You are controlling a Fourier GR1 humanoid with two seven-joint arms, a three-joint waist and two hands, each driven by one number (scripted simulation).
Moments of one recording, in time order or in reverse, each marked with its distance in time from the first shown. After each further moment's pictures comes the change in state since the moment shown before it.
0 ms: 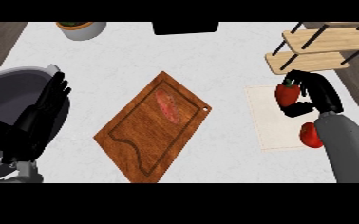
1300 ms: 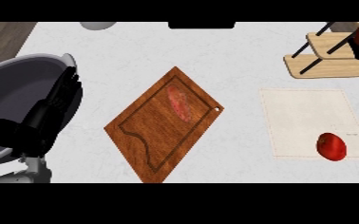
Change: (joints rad) left arm -0.037 -0.026 -0.037 -0.022 -0.015 -0.026 0.000; right arm -0.085 -0.028 -0.200 -1.013 -0.328 0.282 0.841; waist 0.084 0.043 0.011
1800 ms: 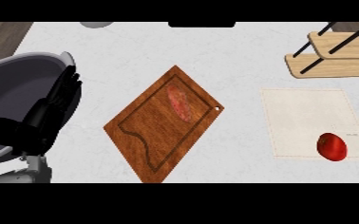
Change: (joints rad) left arm -0.009 -0.001 0.005 0.011 -0.001 -0.005 -0.011; right arm -0.141 -0.027 -0.108 0.142 -0.172 -0.045 -0.013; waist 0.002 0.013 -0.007
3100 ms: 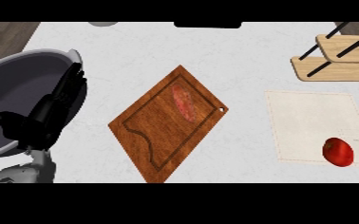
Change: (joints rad) left arm -0.035 -0.007 0.001 0.038 -0.001 -0.022 -0.008; right arm -0.292 -0.367 0.273 0.856 0.485 -0.120 -0.729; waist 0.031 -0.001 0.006
